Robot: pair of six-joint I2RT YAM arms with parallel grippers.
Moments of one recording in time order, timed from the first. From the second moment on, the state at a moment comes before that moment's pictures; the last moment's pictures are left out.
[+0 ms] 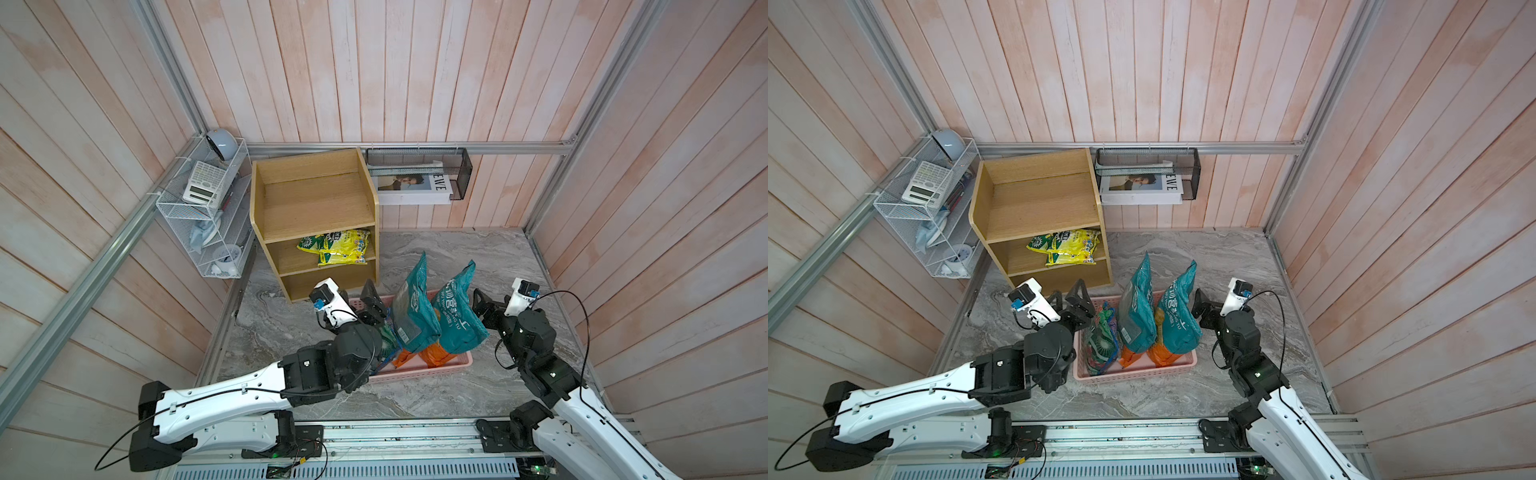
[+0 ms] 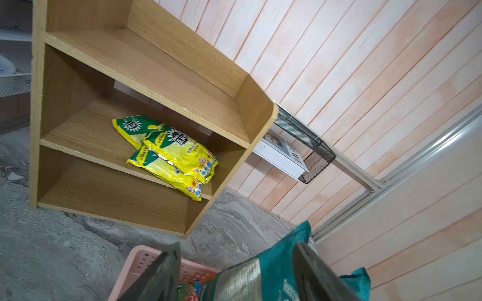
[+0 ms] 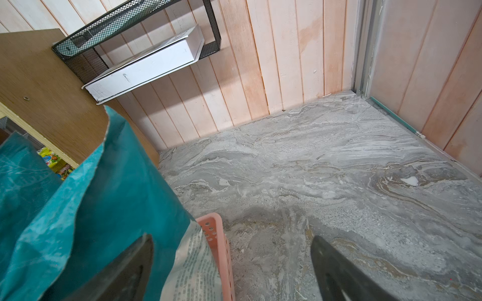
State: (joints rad) left arm -1.21 1.02 0.98 -0.19 -1.19 -0.83; right arm 0.46 0.63 0.48 -0.07 0.33 0.44
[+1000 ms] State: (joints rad) left arm -0.28 1.13 0.71 0.16 -0.15 -0.89; right arm 0.46 0.66 0.47 -0.05 0.31 0.44
